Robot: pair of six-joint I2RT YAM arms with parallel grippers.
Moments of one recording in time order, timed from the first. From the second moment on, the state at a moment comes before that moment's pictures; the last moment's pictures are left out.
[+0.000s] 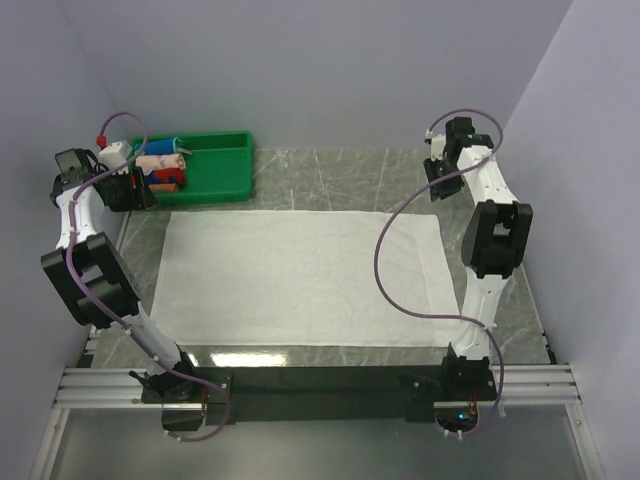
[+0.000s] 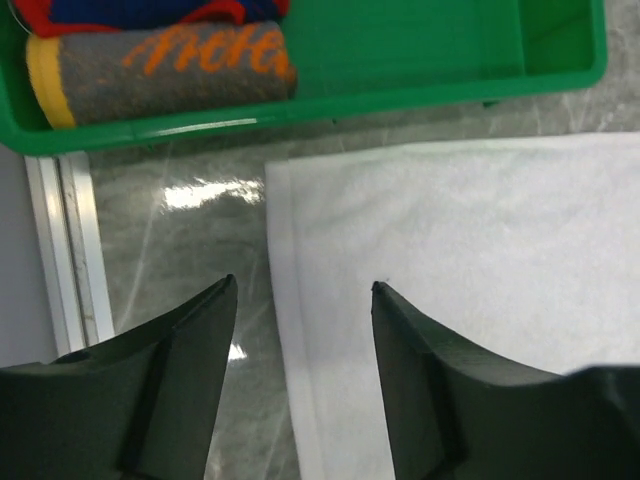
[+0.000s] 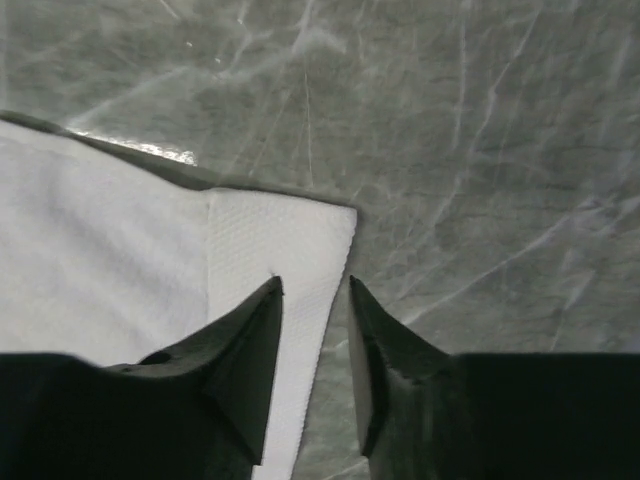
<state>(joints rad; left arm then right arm) 0.50 1.78 1.50 -0.63 0.57 0.30 -0.04 2.16 2.00 -1.00 -0.07 -0.27</state>
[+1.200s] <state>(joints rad) 0.34 2.02 1.44 -0.32 0.30 0.03 -0.07 2.36 2.02 -1.04 -0.08 -0.26</state>
